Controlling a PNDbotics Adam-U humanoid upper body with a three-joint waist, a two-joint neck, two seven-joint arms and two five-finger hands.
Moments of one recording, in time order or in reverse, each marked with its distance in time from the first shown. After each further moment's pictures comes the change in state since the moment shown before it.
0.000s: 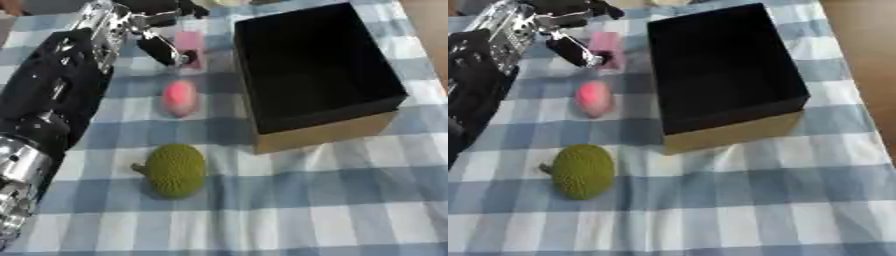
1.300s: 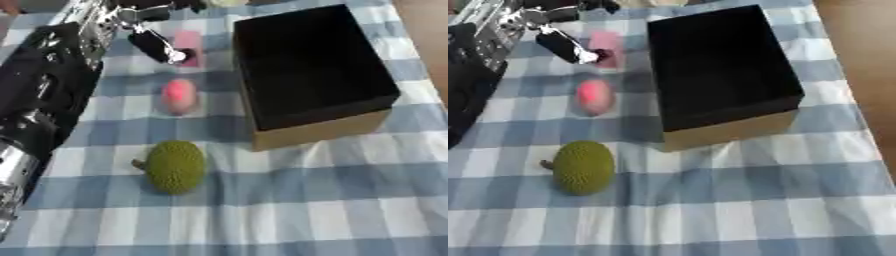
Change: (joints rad) left arm 0.000 -0.010 -0.030 -0.028 0.033 -0.063 0.036; right arm 0.015 0.000 -0.007 0.000 0.002 0.020 0.002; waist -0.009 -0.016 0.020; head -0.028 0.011
